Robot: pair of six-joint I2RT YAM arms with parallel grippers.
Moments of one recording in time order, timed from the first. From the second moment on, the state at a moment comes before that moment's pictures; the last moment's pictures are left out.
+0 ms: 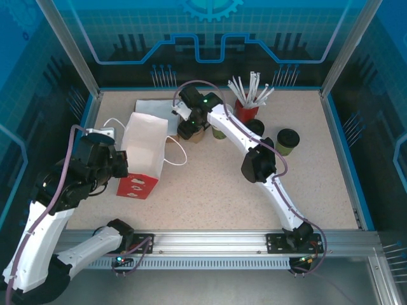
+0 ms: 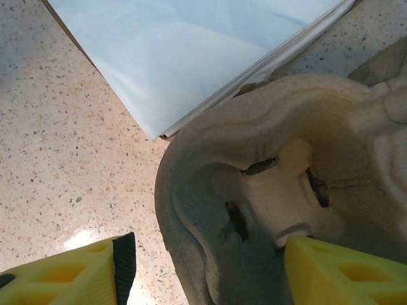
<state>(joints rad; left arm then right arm) -0.45 0.86 1.43 -1.40 -0.31 -0.47 0.69 2.54 2.62 -1.20 -0.08 -0.19</state>
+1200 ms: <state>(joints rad) -0.45 0.85 1.43 -1.39 -0.31 -0.47 0.74 2.39 2.48 -1.38 -0.29 -0.23</state>
